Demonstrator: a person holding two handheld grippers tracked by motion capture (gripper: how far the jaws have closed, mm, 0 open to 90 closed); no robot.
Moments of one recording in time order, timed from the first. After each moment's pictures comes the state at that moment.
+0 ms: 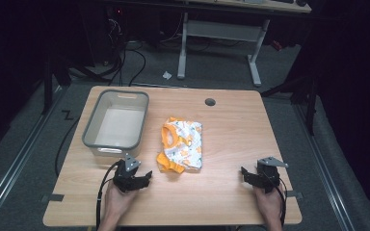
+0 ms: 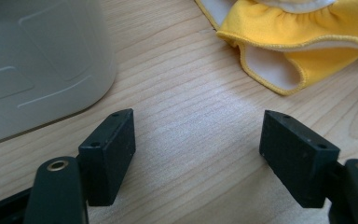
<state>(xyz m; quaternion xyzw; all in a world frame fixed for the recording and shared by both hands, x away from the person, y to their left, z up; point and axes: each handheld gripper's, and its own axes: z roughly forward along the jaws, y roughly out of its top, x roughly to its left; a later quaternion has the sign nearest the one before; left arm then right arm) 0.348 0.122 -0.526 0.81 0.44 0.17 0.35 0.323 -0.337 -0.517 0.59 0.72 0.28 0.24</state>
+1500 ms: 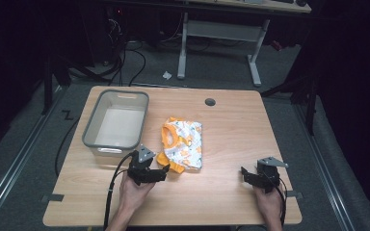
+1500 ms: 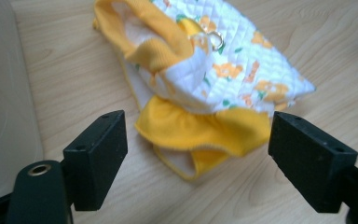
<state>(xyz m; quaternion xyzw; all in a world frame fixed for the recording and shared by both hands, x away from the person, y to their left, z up) 0.357 0.074 -0.477 0.80 0.42 0.13 0.41 0.323 -0.337 -0.517 0.59 0.72 0.28 0.24</state>
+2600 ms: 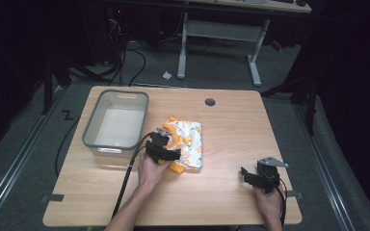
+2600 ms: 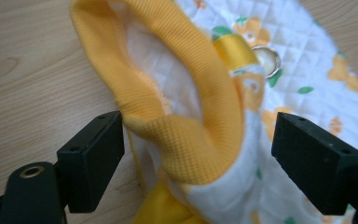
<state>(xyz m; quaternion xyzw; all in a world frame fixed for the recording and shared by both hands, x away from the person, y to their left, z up) 0.432 0.024 -0.500 0.81 0.48 0.11 0.32 0.322 -0.337 -0.517 0.58 0.72 0.28 0.24</state>
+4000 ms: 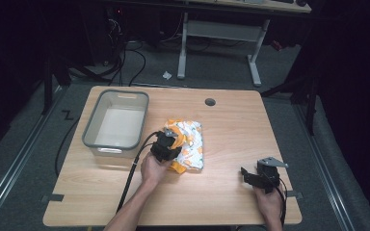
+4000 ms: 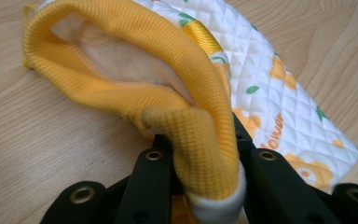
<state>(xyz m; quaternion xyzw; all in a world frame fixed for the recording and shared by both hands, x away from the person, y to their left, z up) 0.429 0.014 -0.488 0.83 0.41 0.07 0.36 0.322 -0.337 -0.517 0.58 0.72 0.28 0.24</state>
